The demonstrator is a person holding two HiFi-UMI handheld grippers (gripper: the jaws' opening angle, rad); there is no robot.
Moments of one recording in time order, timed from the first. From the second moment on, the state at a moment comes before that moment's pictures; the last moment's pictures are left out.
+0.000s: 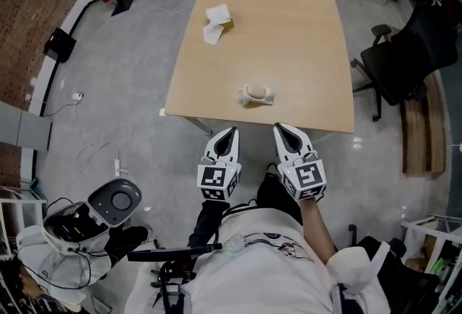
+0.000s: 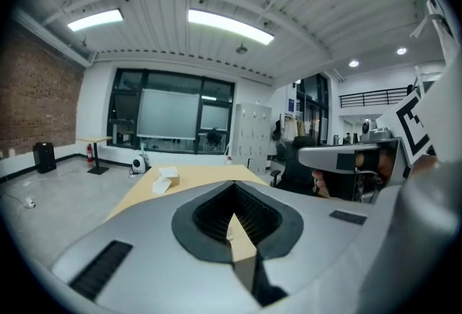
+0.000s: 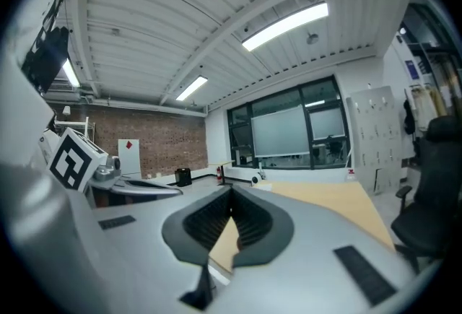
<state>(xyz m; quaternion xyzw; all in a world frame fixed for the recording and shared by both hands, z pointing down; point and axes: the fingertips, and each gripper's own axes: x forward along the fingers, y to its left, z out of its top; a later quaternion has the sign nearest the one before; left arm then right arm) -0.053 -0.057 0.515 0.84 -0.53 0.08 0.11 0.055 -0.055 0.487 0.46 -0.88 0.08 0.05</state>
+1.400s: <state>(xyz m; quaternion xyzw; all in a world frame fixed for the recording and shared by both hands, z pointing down) -0.072 -0.175 0.689 0.75 -0.53 0.21 0.32 0.044 -0.194 0.660 0.36 -0.89 0.18 0.22</state>
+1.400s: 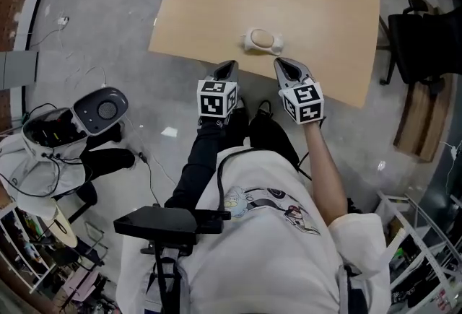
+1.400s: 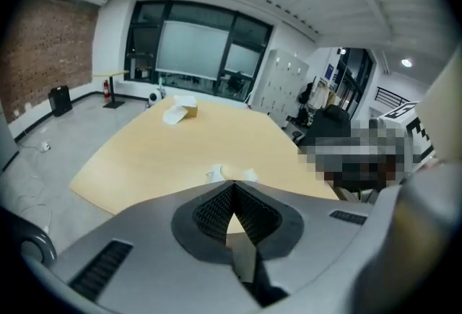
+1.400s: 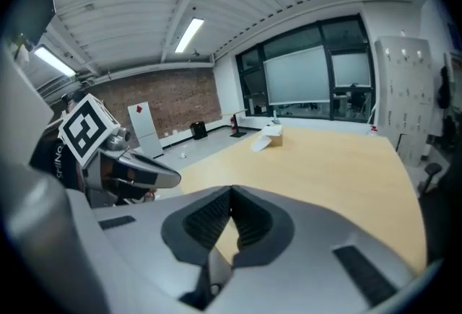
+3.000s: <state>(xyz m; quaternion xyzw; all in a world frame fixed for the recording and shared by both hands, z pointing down) -0.139 -0.090 0.818 0.66 -0.51 0.31 0.46 -0.007 -0.272 0.843 -0.01 -0.82 -0.03 0.57</state>
